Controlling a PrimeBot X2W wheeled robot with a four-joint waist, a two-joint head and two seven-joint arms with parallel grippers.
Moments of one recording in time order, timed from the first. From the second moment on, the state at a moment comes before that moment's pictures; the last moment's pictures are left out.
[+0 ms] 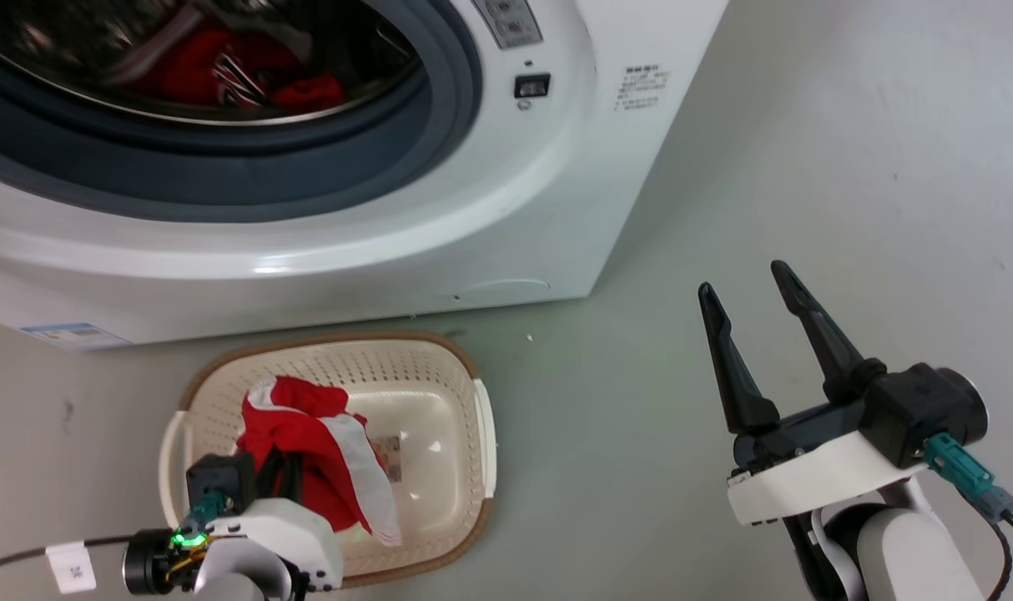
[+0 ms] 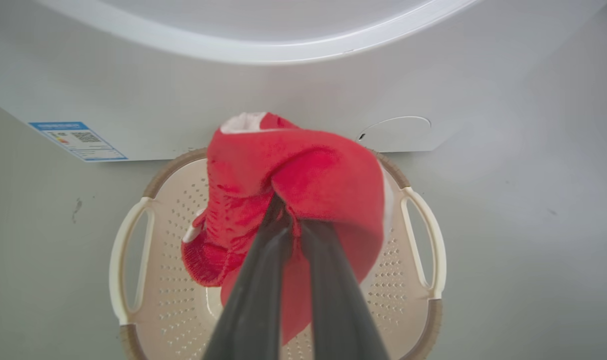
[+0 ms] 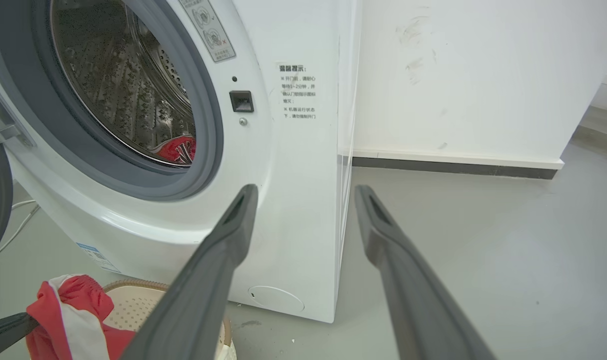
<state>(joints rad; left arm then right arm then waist) -0.19 0.27 -0.33 0.50 -0.48 0.12 -0.25 -0.14 -0.05 0.18 -0.10 0.10 0.13 -0.10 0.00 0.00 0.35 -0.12</state>
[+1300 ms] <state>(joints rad) -0.59 0.23 -0.21 1.26 -0.42 -0.04 -0.26 -0.27 -0.05 0.22 -0.08 0.15 0.13 -0.19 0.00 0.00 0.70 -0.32</state>
